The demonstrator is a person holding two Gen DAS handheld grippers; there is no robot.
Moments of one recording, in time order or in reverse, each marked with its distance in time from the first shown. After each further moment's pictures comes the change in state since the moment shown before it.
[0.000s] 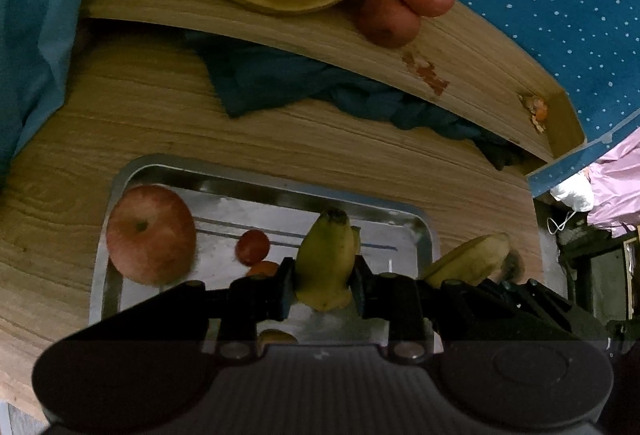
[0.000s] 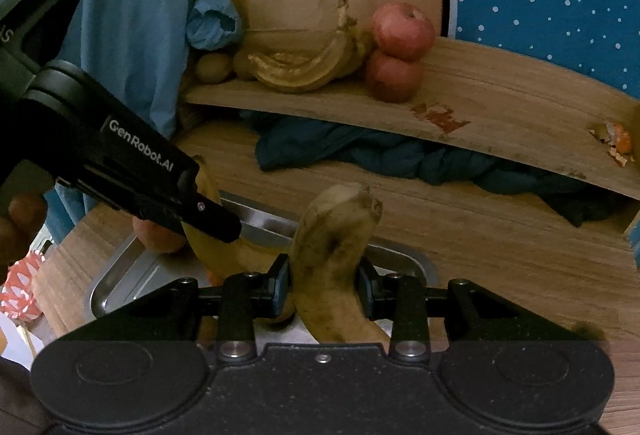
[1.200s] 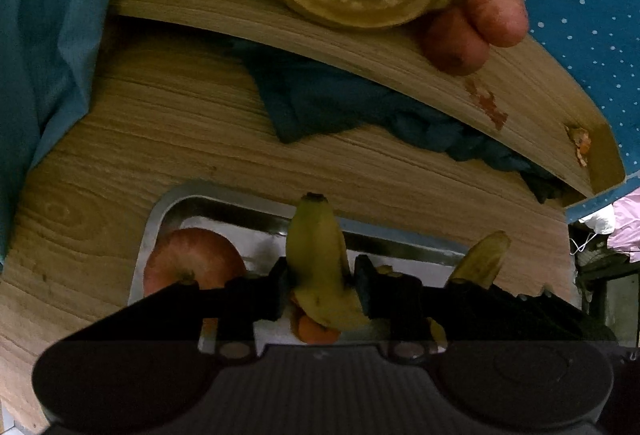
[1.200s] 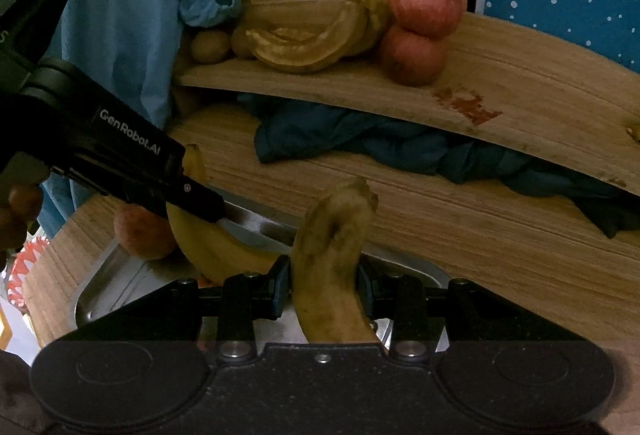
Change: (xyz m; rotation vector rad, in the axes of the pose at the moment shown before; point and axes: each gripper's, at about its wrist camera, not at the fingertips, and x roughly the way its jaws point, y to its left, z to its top) left arm 0.019 0.033 0.035 -0.064 0.009 0.065; right arm 0.048 -0.004 0.017 -0.014 0.072 0.036
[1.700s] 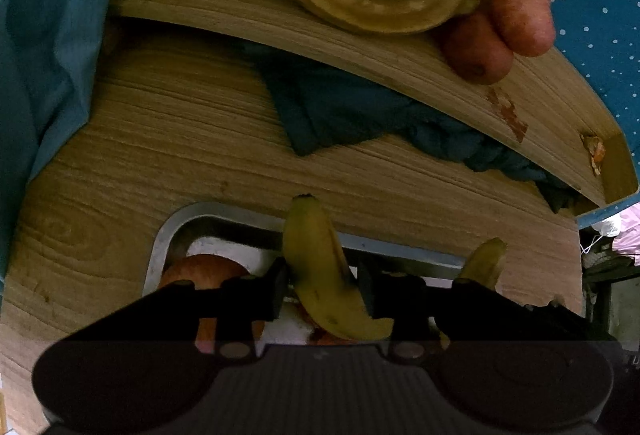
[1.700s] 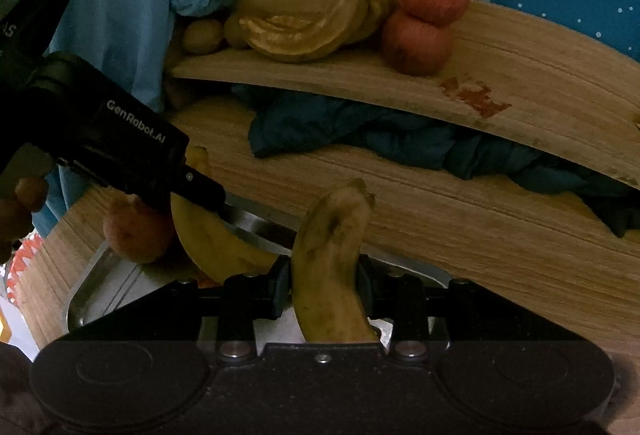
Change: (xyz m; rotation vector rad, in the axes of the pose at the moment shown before) left arm 0.014 0.011 0.012 -0.006 0.012 0.011; right arm 0.016 0.001 0.004 0.006 0.031 -0.002
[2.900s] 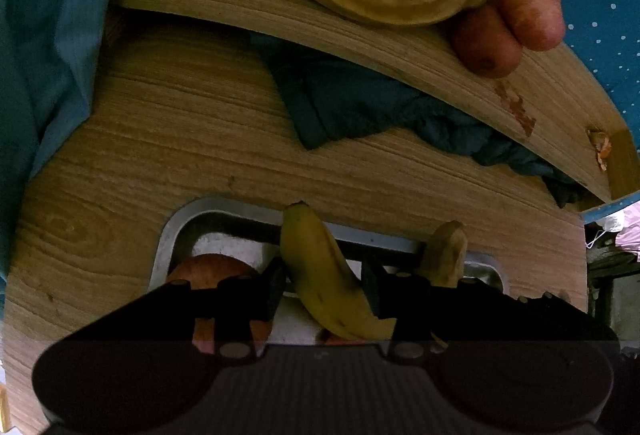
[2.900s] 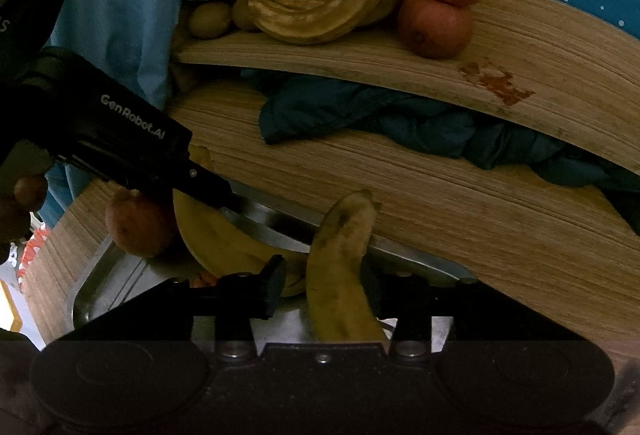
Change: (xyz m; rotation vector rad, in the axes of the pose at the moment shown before) left arm 0.006 0.003 0.000 0.011 -0.001 0.011; right arm 0.014 0.002 0.004 -0.007 0.044 0.041
